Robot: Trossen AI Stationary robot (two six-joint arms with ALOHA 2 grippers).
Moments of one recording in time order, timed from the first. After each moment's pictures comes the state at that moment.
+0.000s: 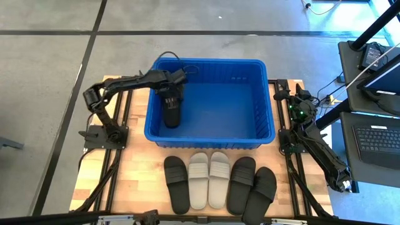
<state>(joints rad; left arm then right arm) 0.54 1.67 1.31 -0.94 -0.29 0.27 -1.05 0.03 0.01 0.08 0.55 0.20</state>
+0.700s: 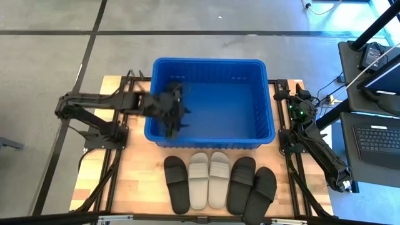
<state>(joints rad) -0.06 1.30 1.31 -0.61 -0.16 0.06 -1.05 0.03 0.01 0.08 0.55 0.20</state>
